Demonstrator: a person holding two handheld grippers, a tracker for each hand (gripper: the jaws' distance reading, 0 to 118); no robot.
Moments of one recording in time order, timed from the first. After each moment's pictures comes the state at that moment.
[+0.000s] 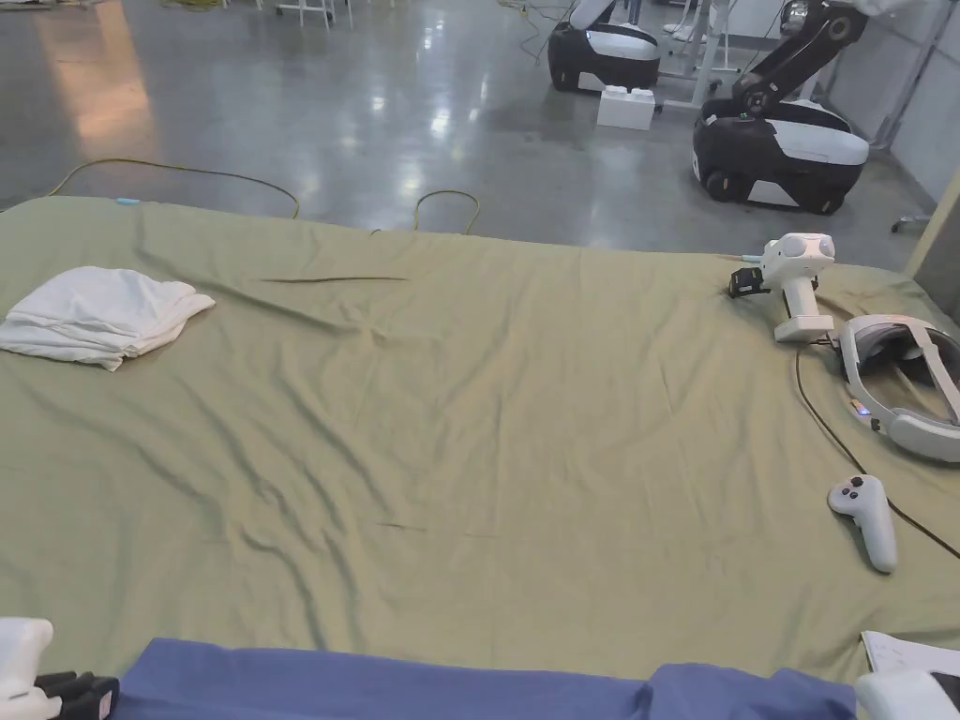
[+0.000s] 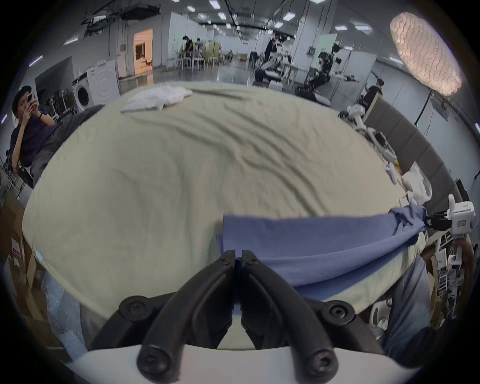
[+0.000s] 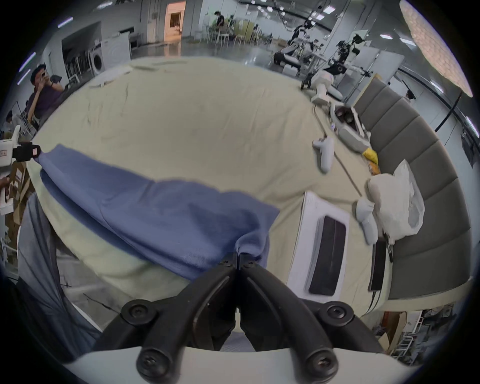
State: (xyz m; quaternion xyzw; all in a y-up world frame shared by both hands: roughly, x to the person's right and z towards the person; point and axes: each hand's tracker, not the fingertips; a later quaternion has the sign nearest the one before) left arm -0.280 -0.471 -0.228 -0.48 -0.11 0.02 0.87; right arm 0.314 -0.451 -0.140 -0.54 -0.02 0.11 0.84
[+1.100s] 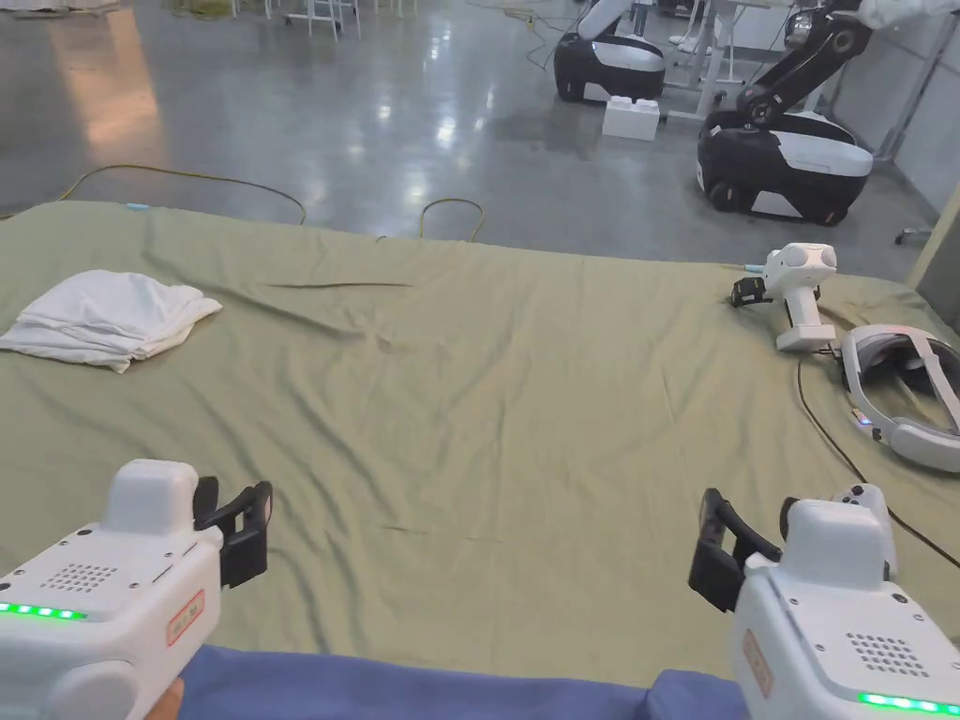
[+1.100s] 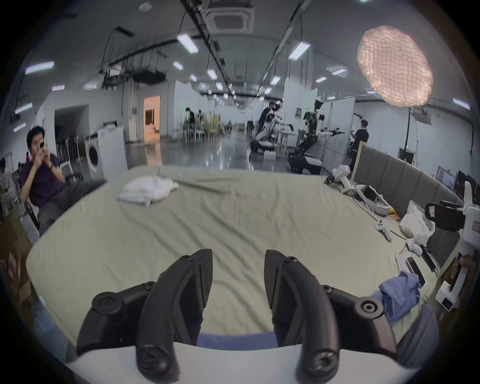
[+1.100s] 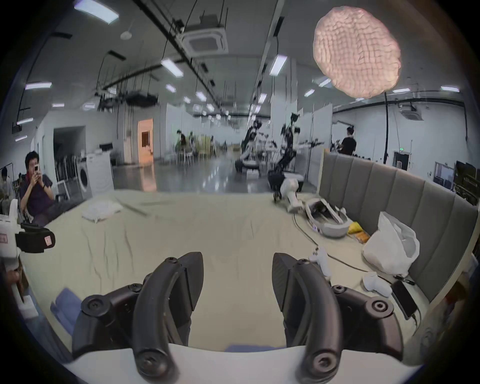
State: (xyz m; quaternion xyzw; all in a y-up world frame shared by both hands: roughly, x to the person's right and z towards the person) left arm -0.174 -0.389 -0.262 -0.21 -0.09 0.00 0.97; right arm 0.213 -0.380 -0.188 -0.12 -0.11 0.00 0.99
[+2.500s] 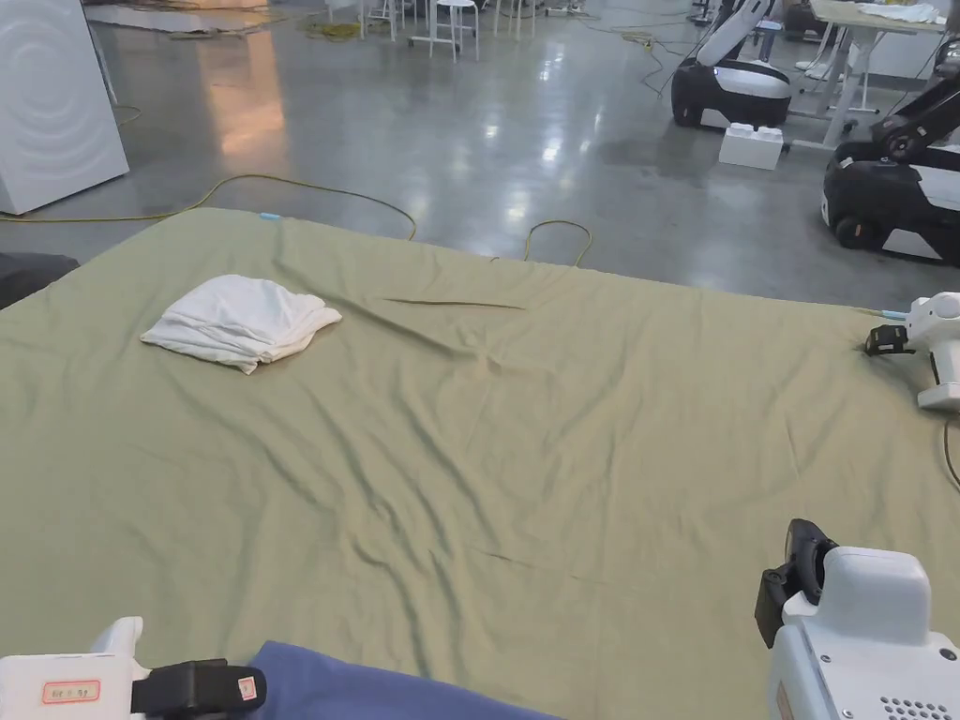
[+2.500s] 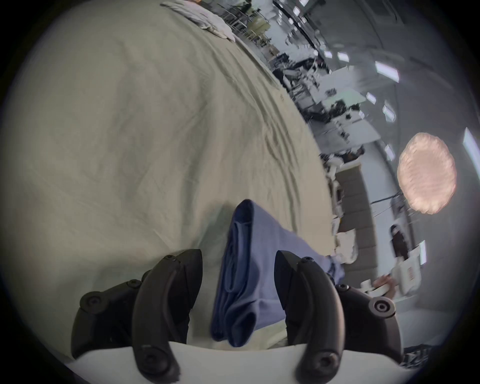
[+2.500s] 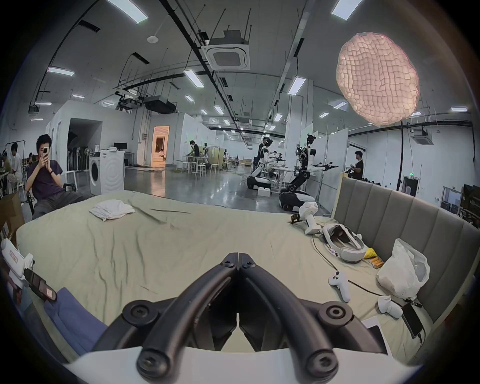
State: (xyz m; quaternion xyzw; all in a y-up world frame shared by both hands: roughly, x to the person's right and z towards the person) left arm -0.376 -0.567 -0.275 -0.49 -0.19 0.39 0.75; right arm 0.164 -0.390 -0.219 -0.11 -0.07 0.05 0.99
